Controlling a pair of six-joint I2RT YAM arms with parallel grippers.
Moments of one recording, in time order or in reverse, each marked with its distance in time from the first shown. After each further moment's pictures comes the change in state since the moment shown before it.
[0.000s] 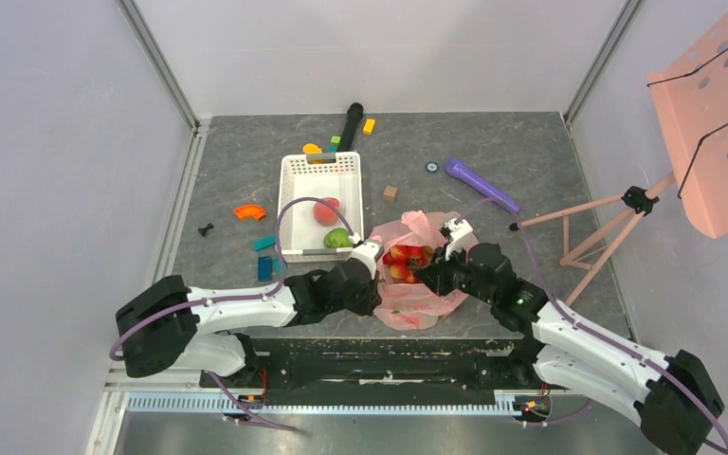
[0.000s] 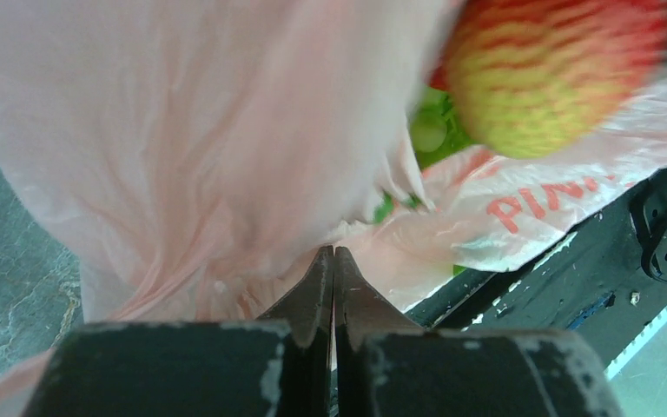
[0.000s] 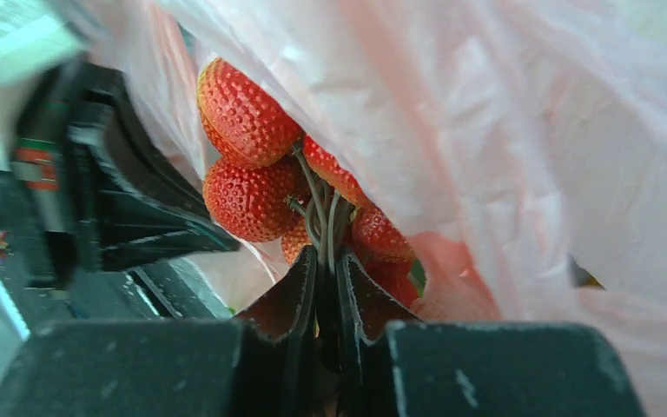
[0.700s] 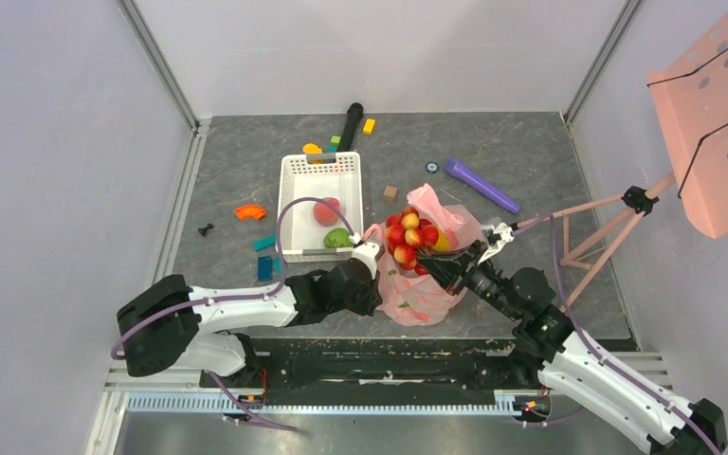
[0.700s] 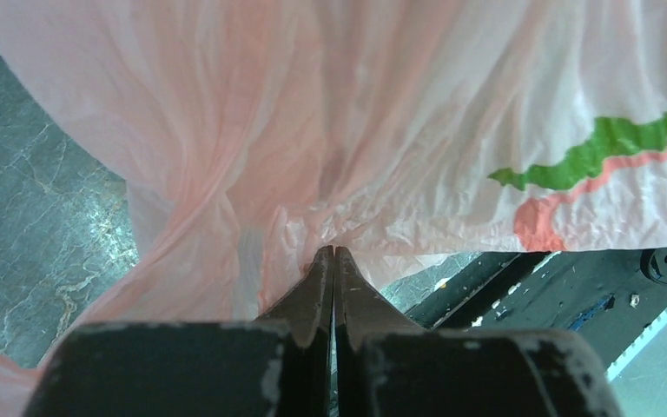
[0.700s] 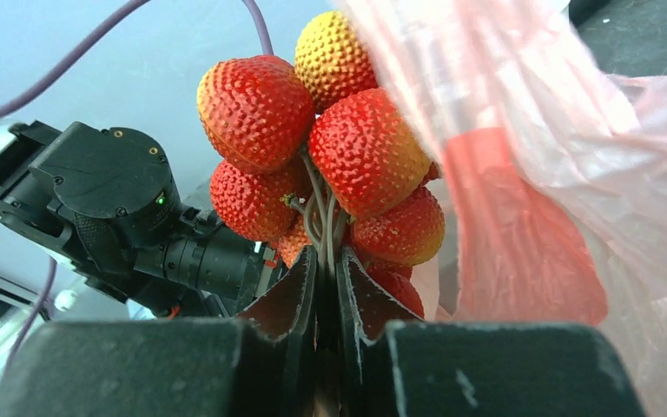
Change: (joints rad) left arm 0.000 0.008 0.000 0.011 0.000 0.000; right arm 0.000 -0.360 -0.088 0.233 -0.025 0.129
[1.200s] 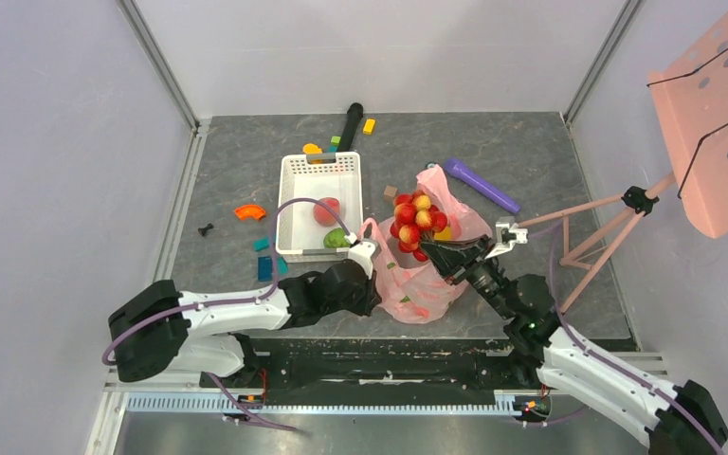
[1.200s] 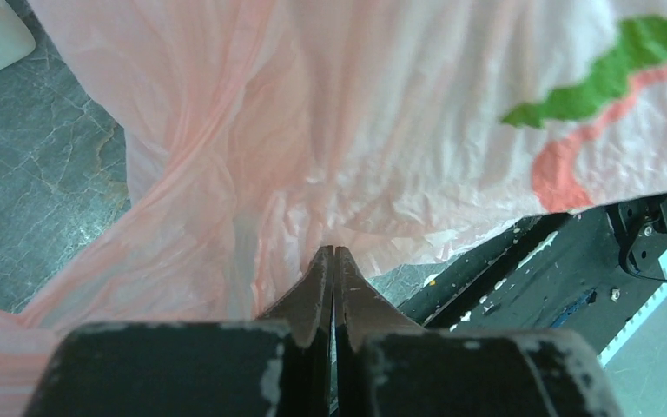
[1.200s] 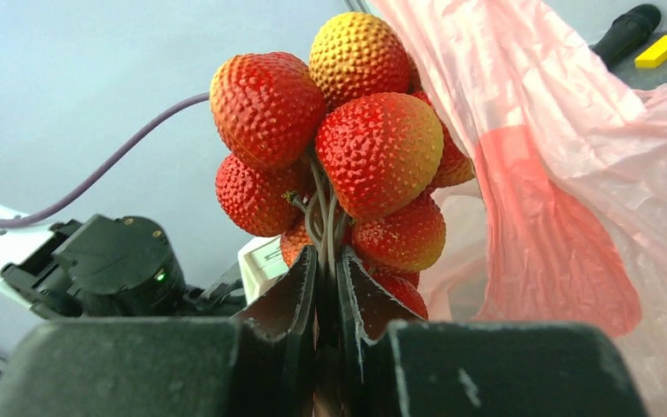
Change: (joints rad) left arm 0.000 -0.050 -0.028 0.018 0.001 0.000; right arm 0.000 0.056 -0.129 0.389 0.113 0.125
